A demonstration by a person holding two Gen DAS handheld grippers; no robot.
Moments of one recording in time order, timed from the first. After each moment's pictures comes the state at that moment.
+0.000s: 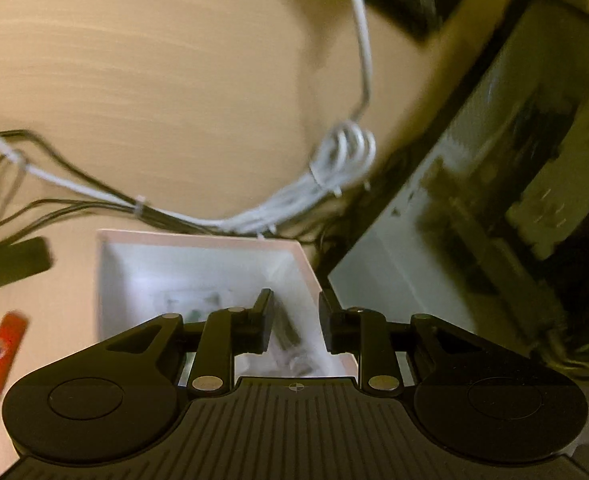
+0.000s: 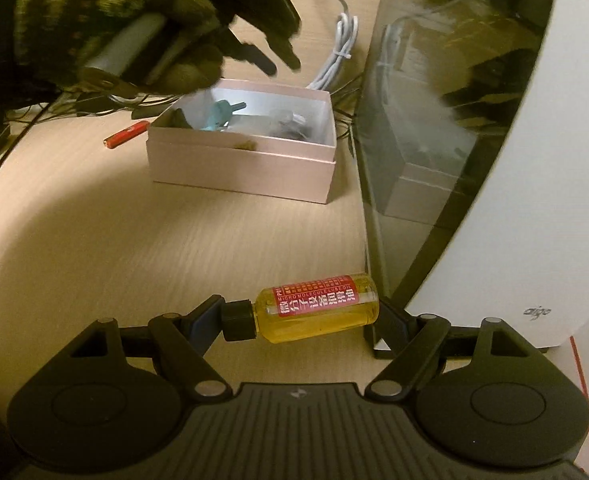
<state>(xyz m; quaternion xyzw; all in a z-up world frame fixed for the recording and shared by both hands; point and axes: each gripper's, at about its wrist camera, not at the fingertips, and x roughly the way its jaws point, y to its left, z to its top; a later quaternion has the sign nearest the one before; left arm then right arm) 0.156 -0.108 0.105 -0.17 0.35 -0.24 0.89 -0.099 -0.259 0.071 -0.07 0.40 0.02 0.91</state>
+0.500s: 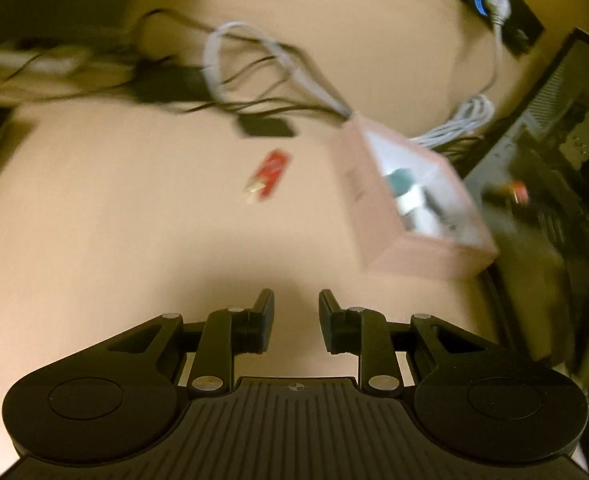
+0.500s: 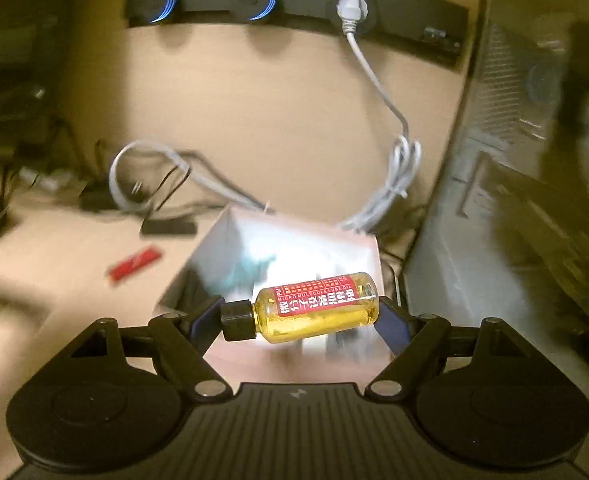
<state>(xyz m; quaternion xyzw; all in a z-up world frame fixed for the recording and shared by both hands) -0.019 0.085 0.046 -0.18 0.41 -0.11 0.89 0.044 -0.204 0.120 -0.09 0.30 0.07 0.95</state>
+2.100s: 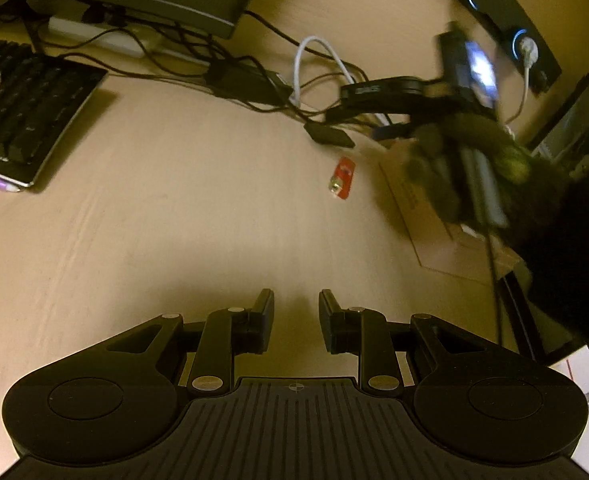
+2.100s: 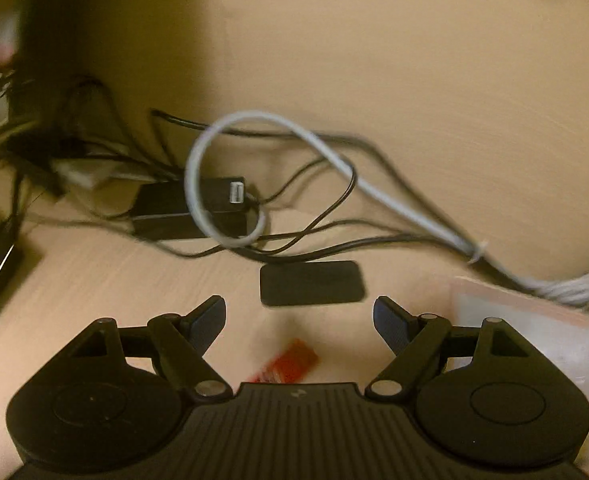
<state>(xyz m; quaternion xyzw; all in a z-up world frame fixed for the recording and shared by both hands) -0.041 0.159 0.020 -0.22 0.38 -0.11 0.89 0.230 -0.018 0.060 -0.07 0.43 0.16 0.89</state>
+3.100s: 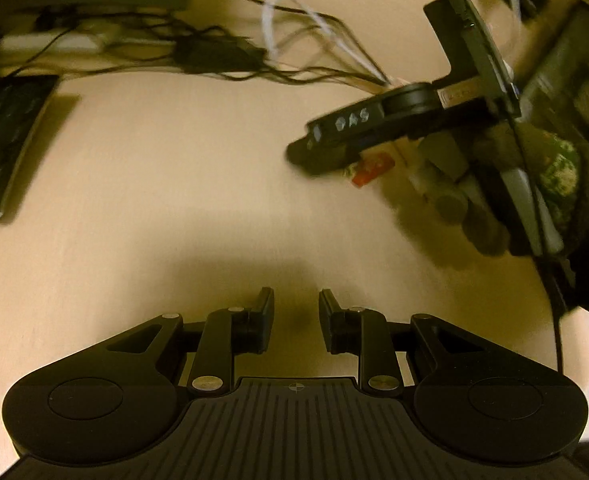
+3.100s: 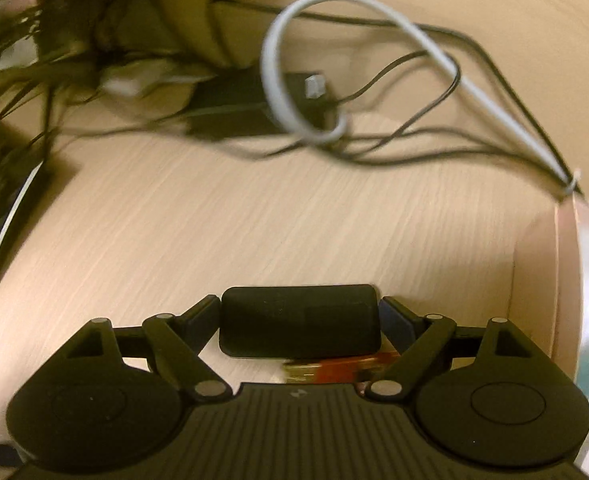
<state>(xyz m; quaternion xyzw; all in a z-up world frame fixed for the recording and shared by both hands) -0.016 0.127 0.012 -0.12 0.43 -0.15 0.88 0.184 0.005 0.019 -0.10 0.51 0.23 0.83</state>
